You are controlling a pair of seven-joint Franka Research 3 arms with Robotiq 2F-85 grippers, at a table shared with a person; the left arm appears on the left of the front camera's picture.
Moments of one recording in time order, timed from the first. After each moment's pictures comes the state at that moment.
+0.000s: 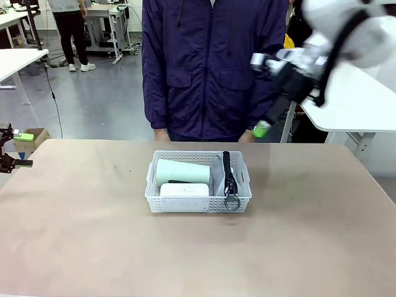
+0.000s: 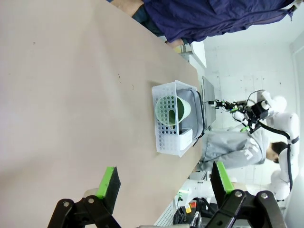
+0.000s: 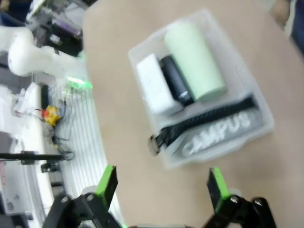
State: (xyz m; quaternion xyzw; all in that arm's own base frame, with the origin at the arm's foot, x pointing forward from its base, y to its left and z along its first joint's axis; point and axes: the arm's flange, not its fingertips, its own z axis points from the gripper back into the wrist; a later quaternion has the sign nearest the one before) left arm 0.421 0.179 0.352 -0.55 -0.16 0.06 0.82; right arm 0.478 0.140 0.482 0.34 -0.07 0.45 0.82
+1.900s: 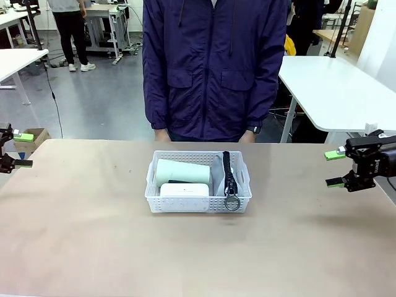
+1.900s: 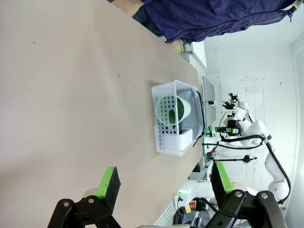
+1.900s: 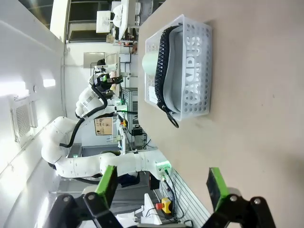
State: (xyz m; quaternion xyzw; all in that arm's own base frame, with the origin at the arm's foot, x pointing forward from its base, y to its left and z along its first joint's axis) left arm 0.421 0.179 0.352 -0.55 -0.16 0.06 0.82; right arm 0.373 -0.046 0.356 0.58 -0.04 -0.04 0.82
